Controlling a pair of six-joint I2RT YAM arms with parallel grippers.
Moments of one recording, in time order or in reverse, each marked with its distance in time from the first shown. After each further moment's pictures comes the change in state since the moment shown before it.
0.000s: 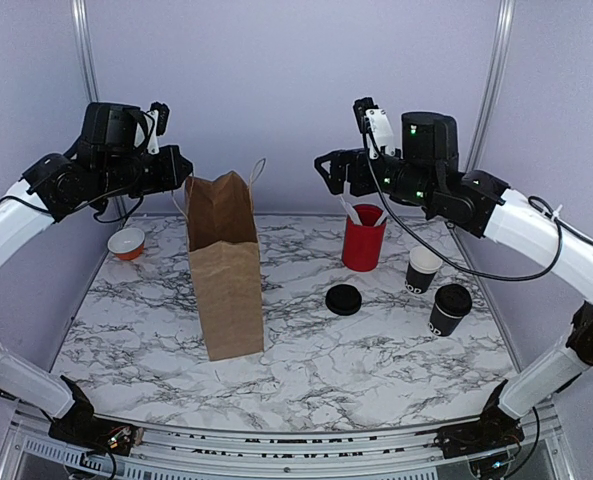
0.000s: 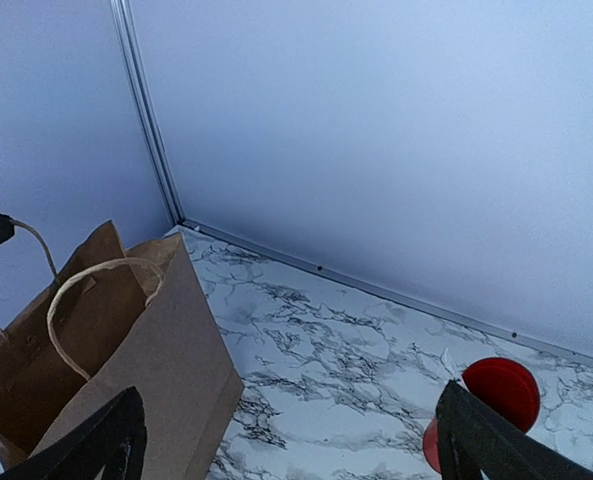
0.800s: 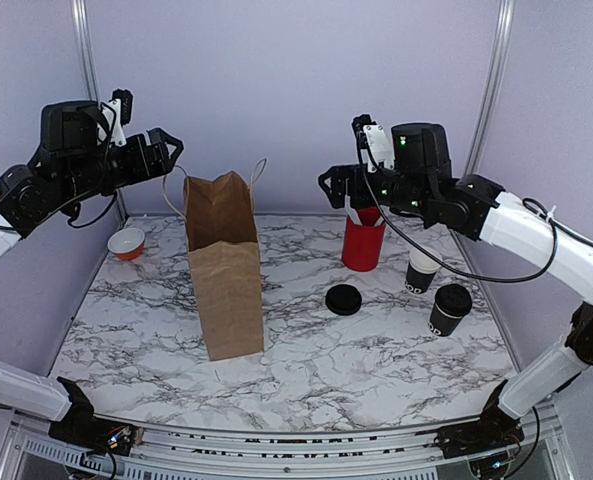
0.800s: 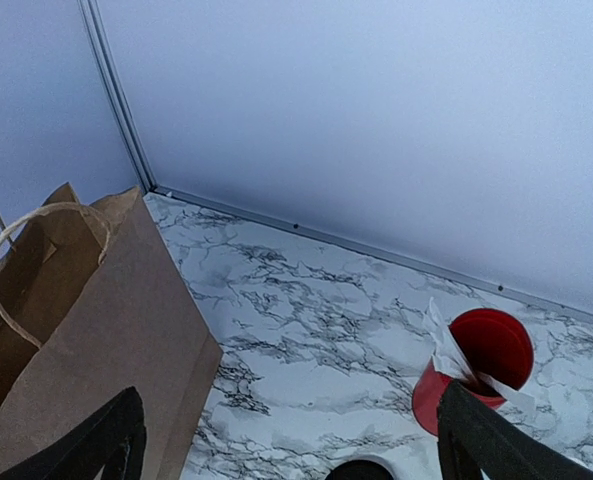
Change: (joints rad) left arm 0.002 -0.148 -0.064 0.056 -0.075 -0.003; right arm 0.000 0.014 -0.016 -0.087 0.050 0.045
